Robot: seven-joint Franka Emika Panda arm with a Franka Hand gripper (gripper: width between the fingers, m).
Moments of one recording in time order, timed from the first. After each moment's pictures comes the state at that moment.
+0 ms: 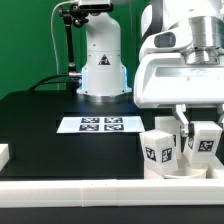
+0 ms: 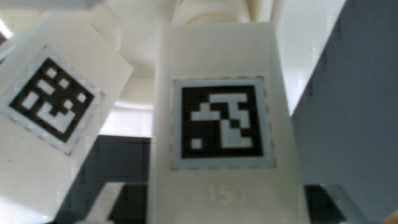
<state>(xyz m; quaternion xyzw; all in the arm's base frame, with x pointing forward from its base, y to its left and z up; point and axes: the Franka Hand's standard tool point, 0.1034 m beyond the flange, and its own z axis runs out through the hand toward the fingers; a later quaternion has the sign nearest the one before) 0.642 0.113 0.085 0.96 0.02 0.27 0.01</state>
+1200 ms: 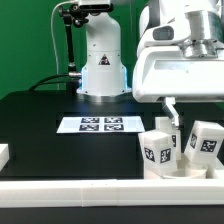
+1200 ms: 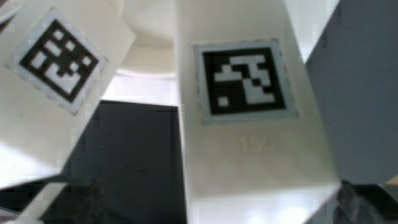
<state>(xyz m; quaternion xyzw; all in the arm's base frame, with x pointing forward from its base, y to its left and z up) 0.647 0.113 0.104 0.95 0.04 0.29 0.01</state>
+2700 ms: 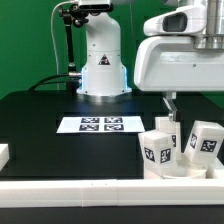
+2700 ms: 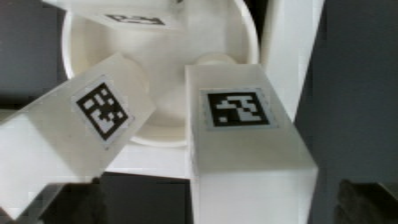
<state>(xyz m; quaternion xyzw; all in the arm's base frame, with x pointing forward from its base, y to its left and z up) 0.640 0.110 0.104 1.00 0.05 0.06 0.03</state>
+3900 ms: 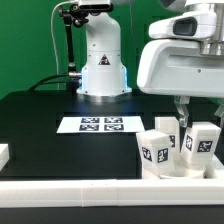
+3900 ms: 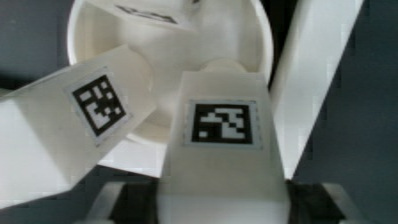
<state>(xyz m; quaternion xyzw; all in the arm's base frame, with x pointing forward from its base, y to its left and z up) 0.640 0.110 0.098 0.99 0.08 0.06 0.05</state>
